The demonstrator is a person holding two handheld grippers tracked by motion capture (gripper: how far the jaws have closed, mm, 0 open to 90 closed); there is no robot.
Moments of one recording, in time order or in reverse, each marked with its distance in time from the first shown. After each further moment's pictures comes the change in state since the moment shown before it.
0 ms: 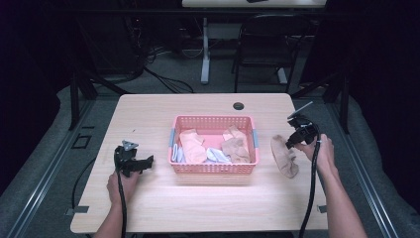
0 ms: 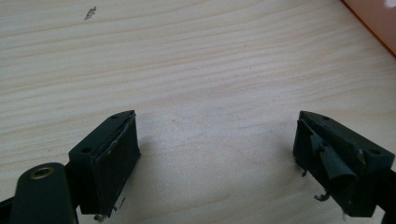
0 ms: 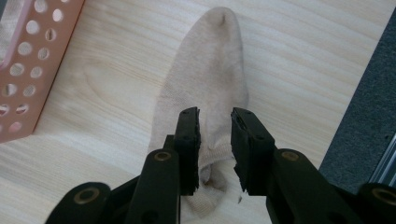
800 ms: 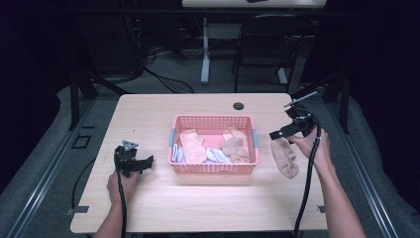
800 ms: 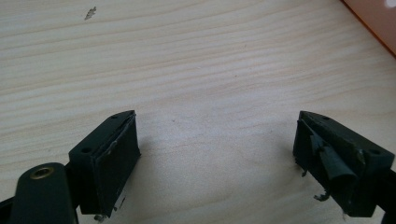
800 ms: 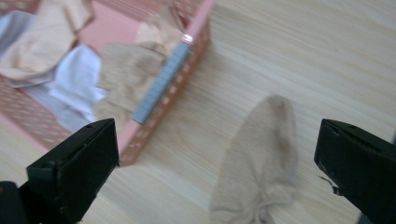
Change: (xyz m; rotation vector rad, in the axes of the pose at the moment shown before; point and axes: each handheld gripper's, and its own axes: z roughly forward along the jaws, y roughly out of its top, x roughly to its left) left arm 0.000 0.000 0.000 0.000 0.000 0.001; right arm 0.041 0.007 -0.056 -0.258 0.143 -0.094
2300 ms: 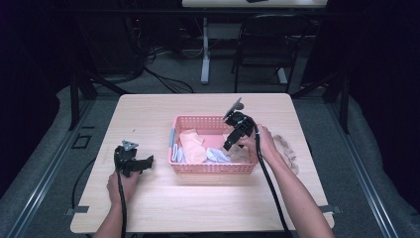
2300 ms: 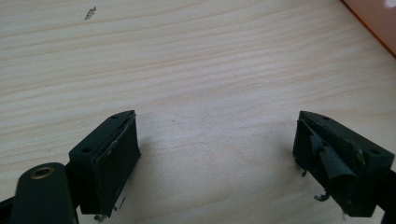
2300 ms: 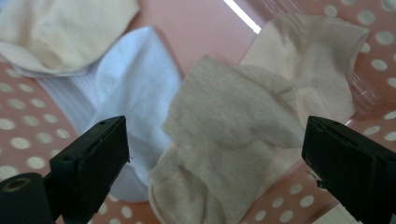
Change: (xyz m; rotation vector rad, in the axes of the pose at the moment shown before) left arm 0.000 0.000 0.000 0.000 -0.001 -0.001; right arm 0.097 0.064 0.133 0.303 0.080 -0.287
